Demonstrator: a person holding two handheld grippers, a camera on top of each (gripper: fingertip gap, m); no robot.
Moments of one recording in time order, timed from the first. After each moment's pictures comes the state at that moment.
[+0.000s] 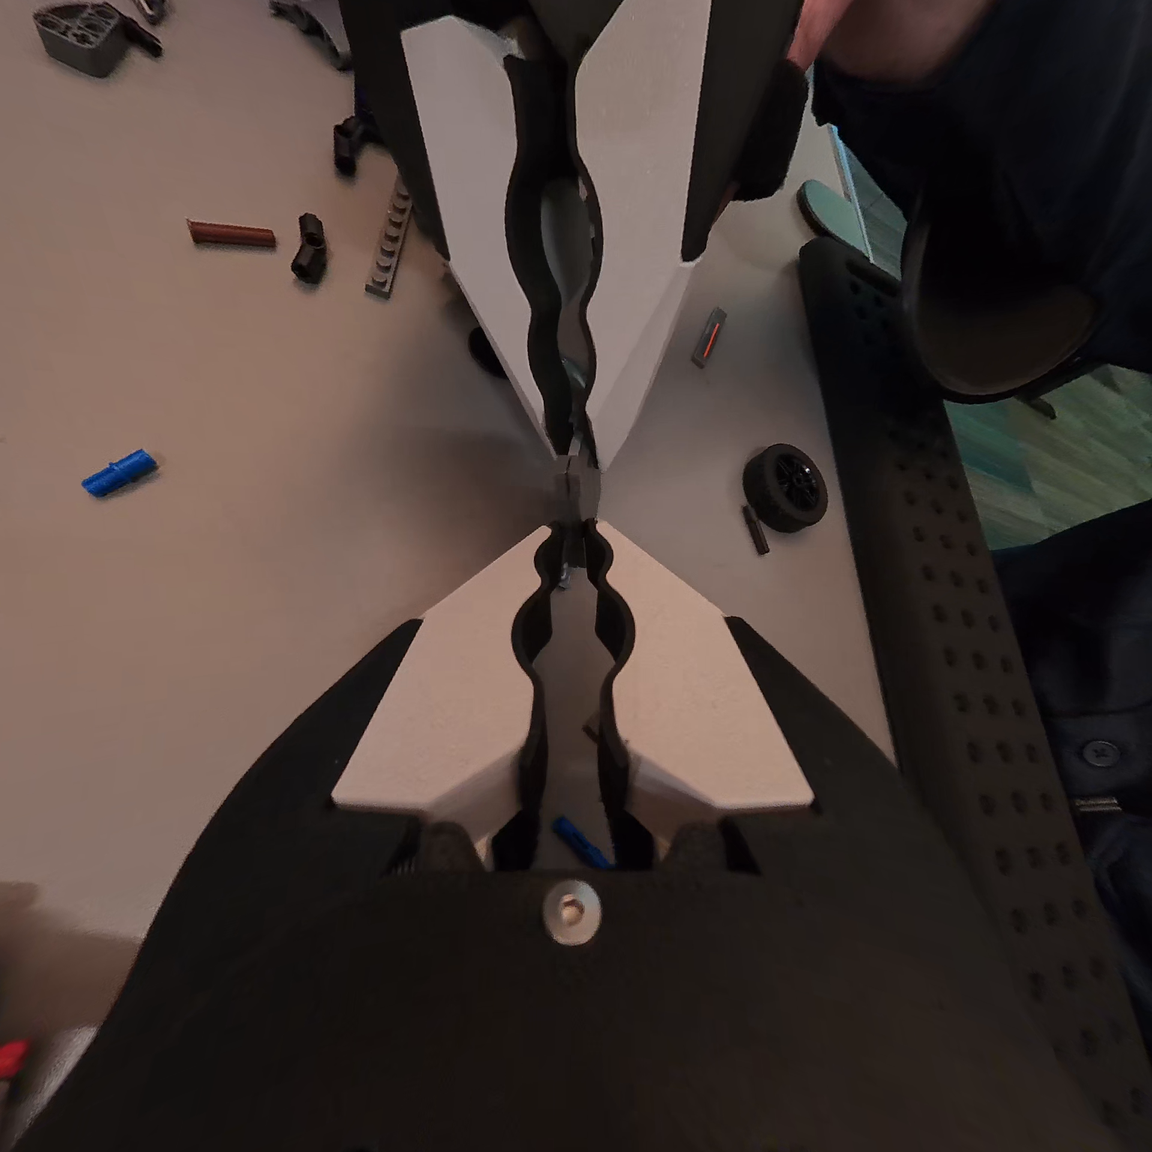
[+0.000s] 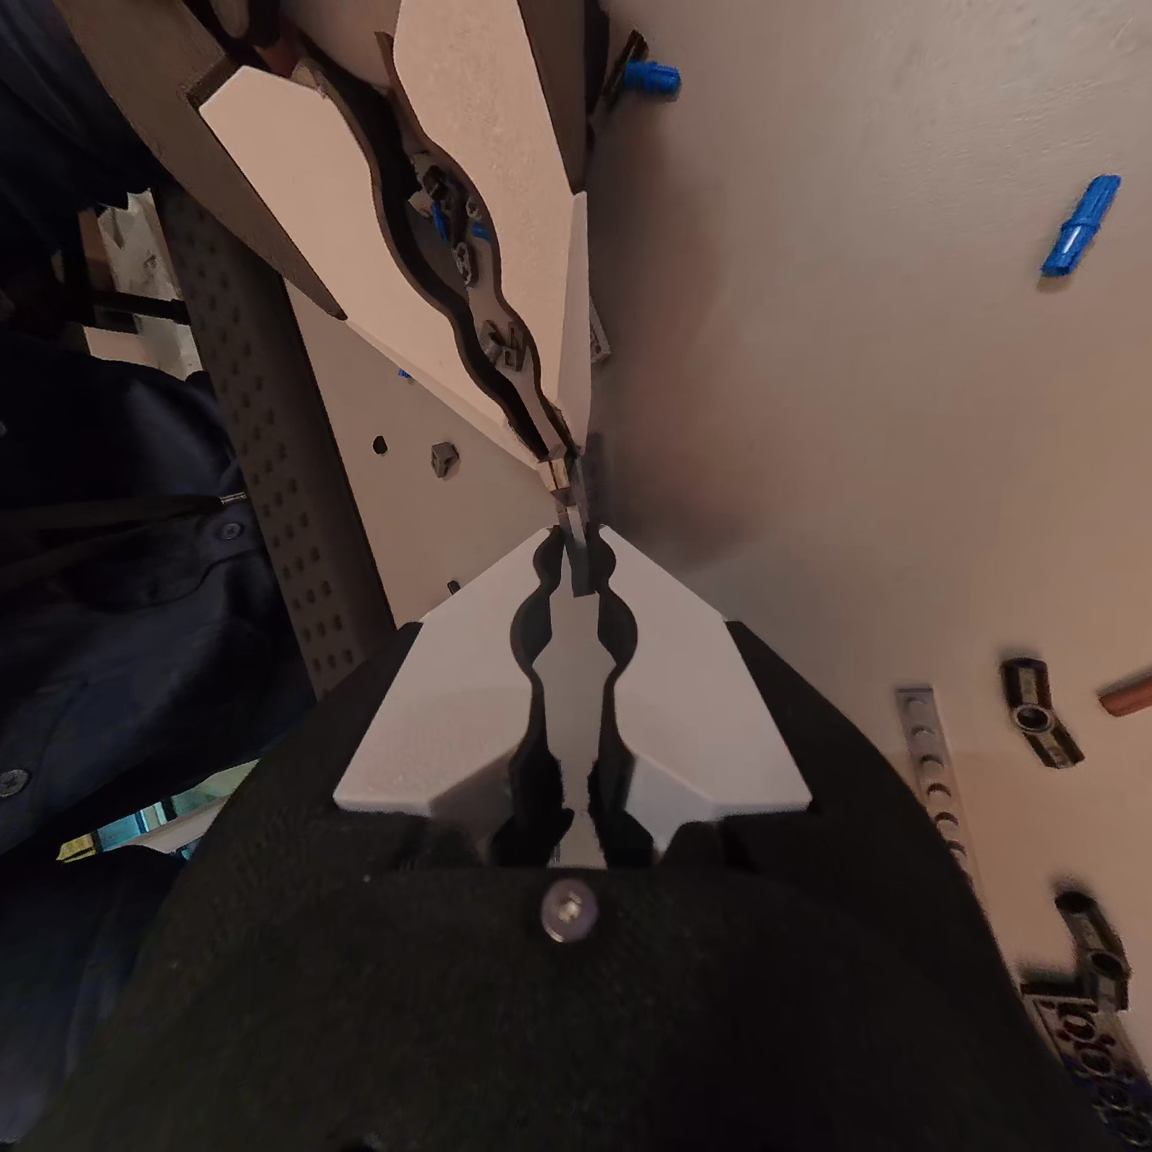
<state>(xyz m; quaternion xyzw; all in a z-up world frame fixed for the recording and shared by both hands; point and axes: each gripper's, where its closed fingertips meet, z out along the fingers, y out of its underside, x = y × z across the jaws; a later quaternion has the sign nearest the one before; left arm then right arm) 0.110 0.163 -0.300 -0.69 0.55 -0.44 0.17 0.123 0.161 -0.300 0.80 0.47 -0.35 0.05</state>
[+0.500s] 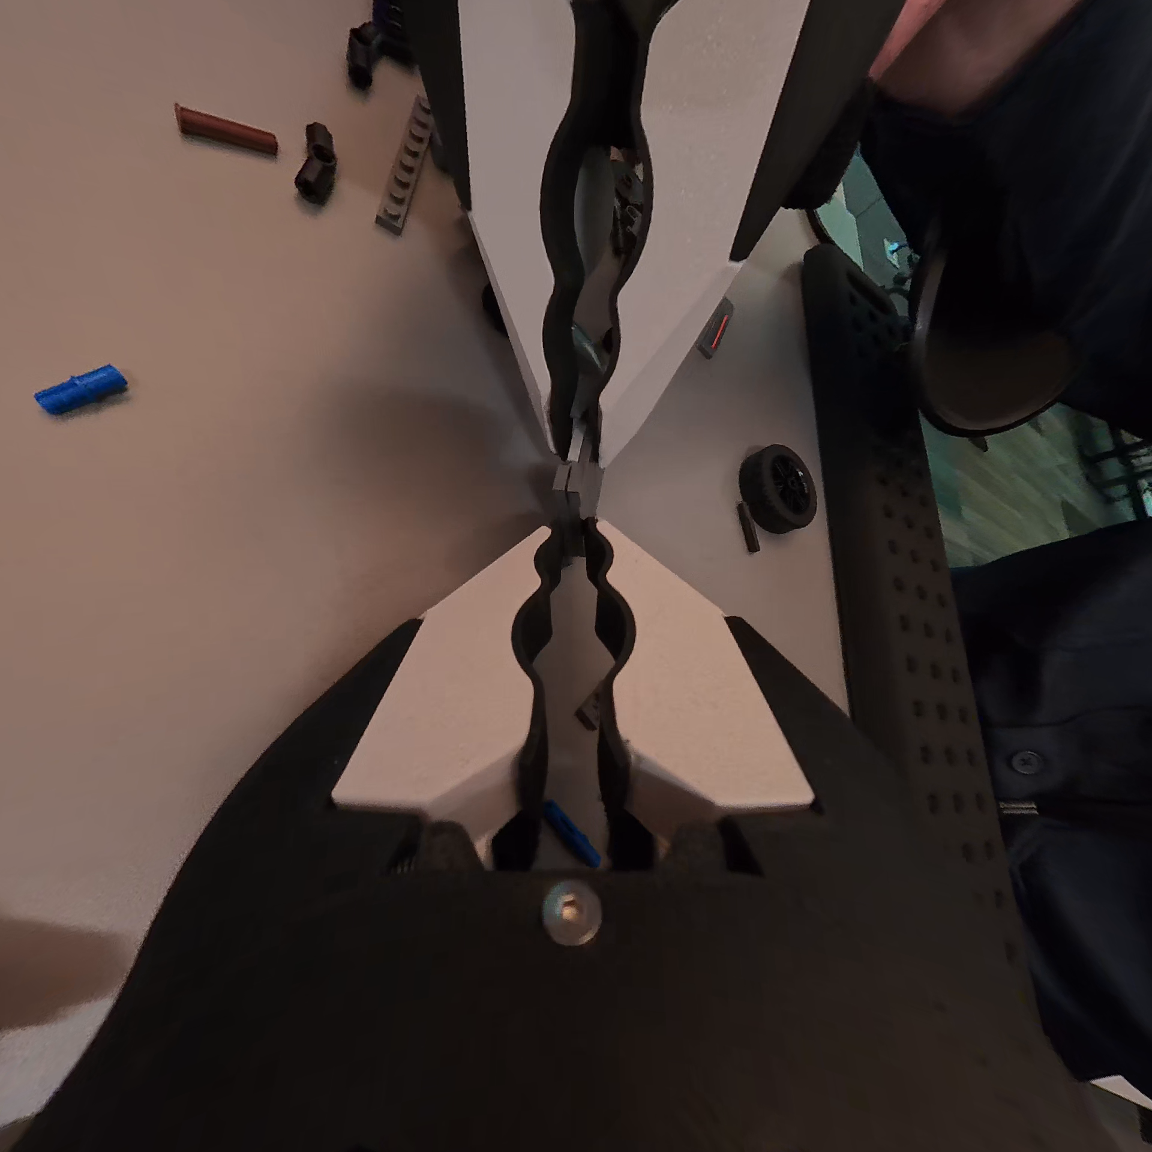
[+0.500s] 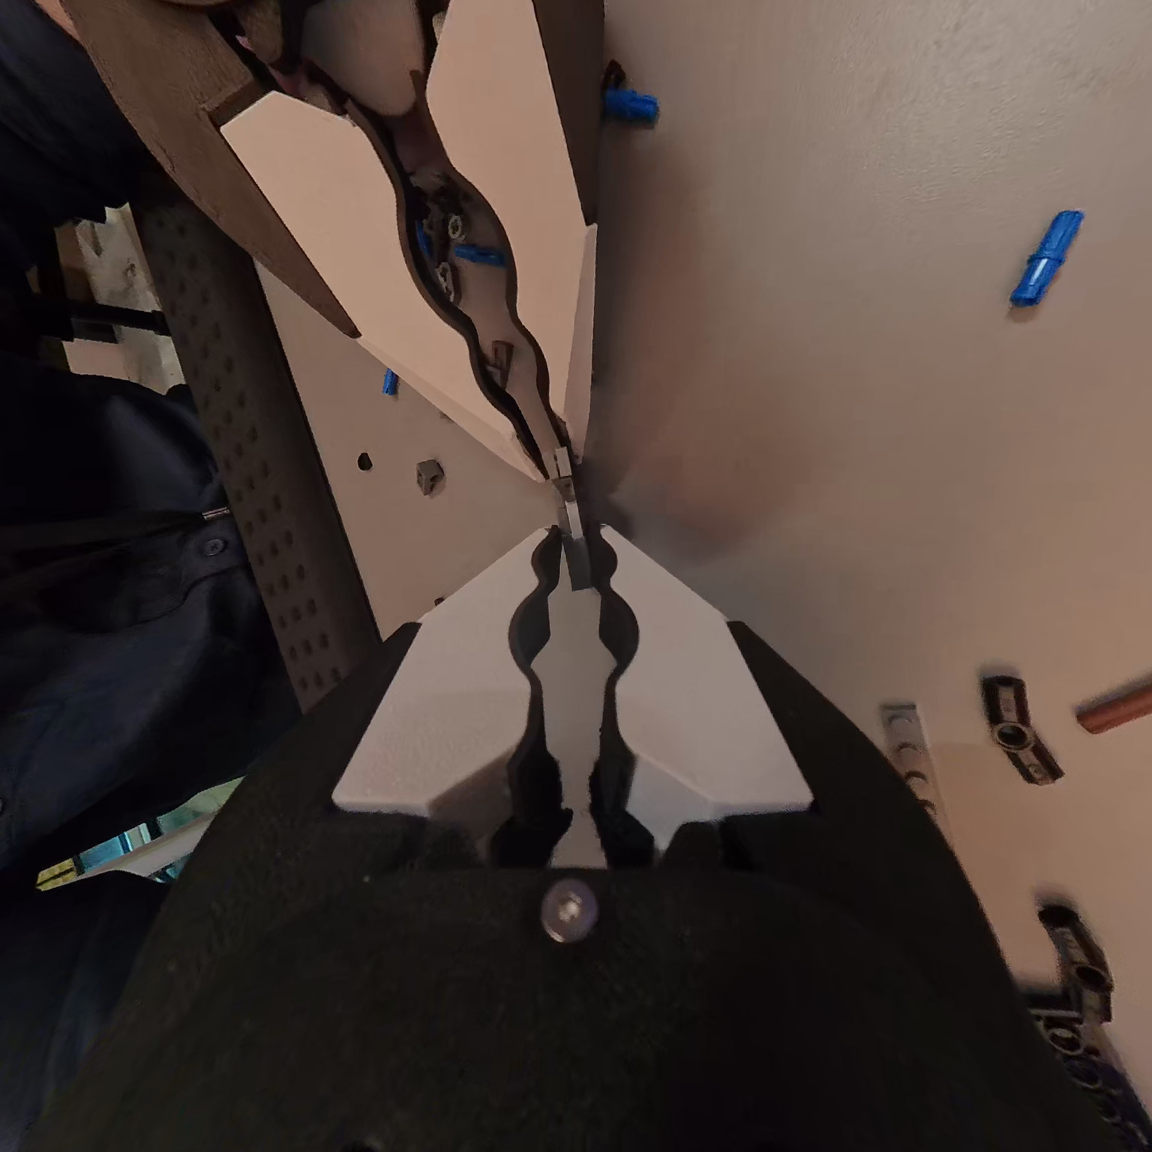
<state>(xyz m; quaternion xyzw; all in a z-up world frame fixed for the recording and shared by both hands) 0.106 0.163 -0.309 -0.72 0.51 -0.46 0.12 0.118 0.167 -0.305 0.81 0.47 -0.35 0.04</state>
